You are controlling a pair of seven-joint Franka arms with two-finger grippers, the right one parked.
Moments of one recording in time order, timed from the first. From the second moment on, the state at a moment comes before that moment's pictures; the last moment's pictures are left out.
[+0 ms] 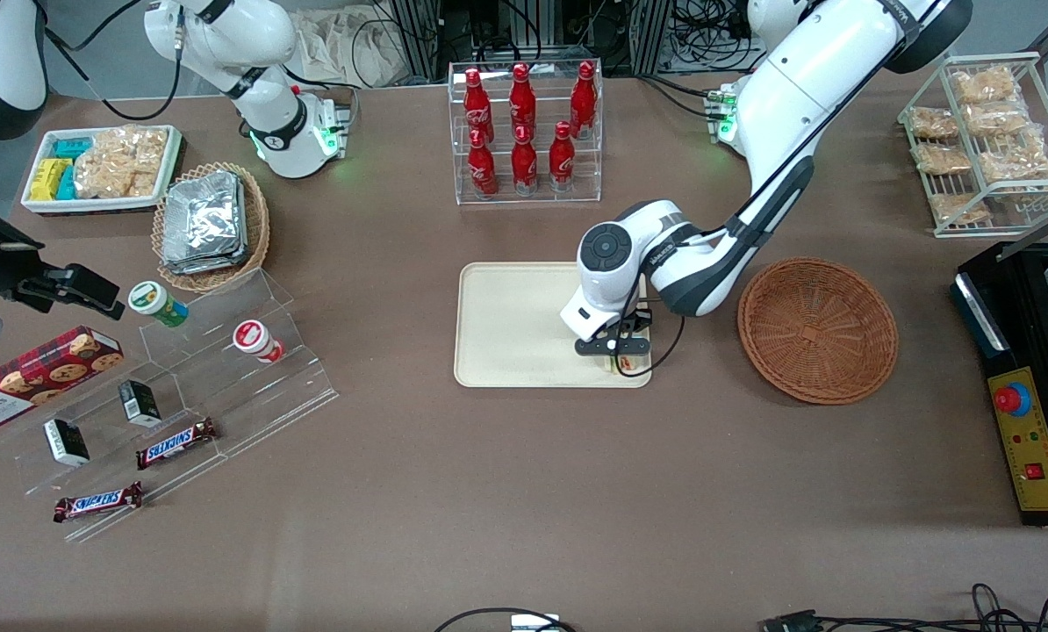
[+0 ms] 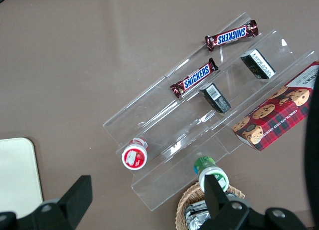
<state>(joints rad) -0.15 0.62 -0.57 -1.90 0.55 2.25 -0.98</state>
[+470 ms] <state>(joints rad) -0.15 0.62 -0.57 -1.90 0.55 2.25 -1.04</state>
